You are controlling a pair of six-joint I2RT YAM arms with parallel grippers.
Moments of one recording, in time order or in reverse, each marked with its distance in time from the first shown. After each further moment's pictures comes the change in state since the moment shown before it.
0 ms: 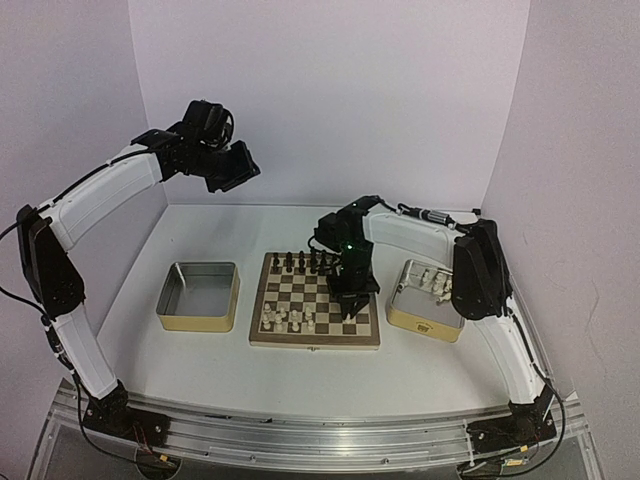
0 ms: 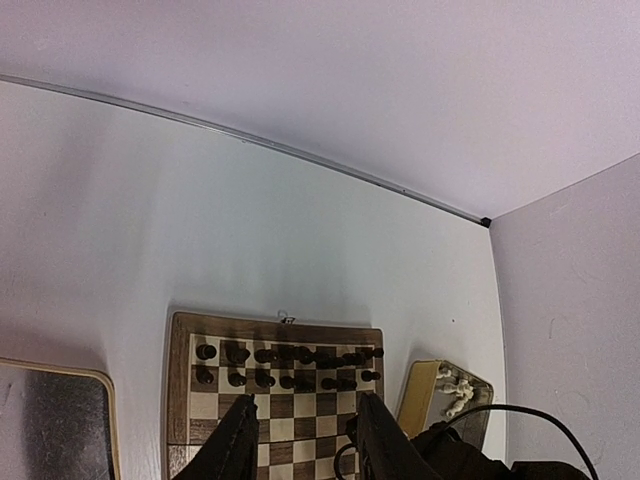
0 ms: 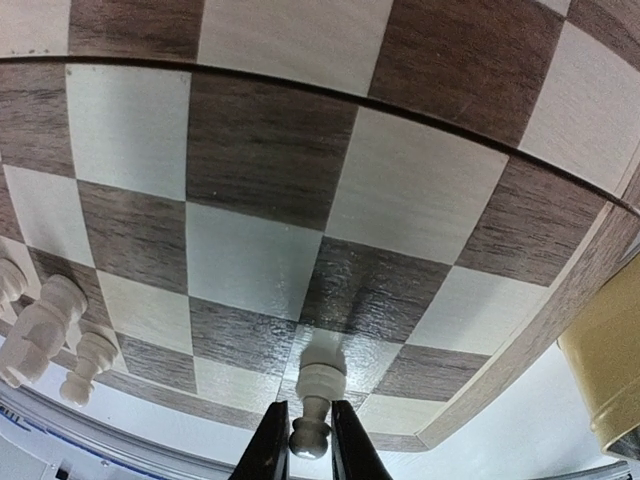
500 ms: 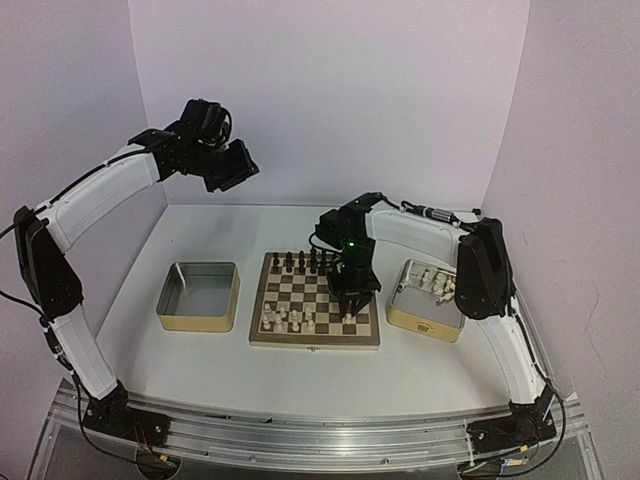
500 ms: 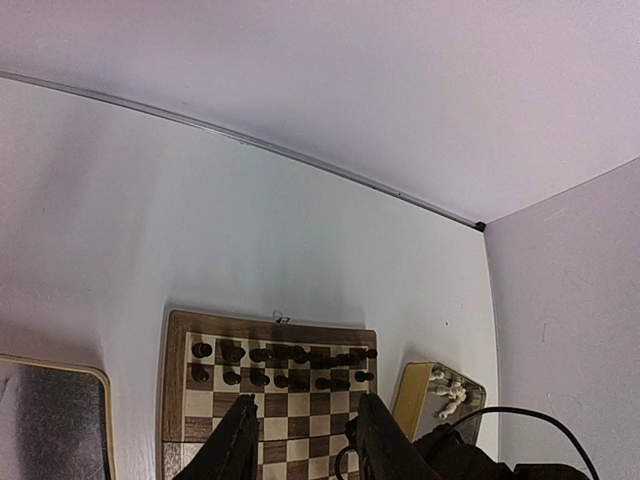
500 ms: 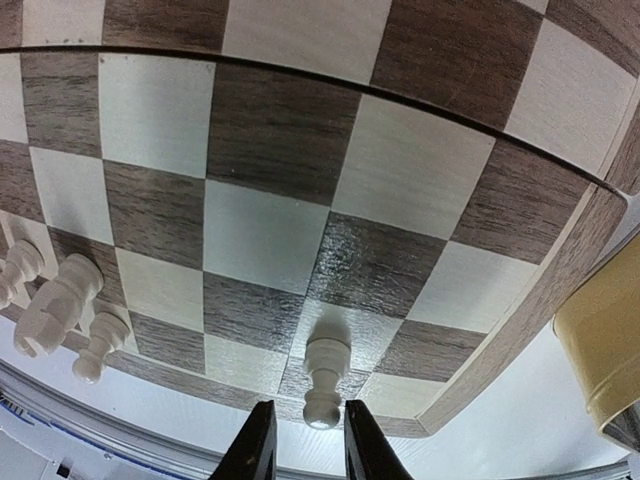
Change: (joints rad) left arm 0.000 -0.013 -0.005 0.001 0.000 -0.017; right arm 0.000 -0.024 -0.007 0.000 -0.005 0.003
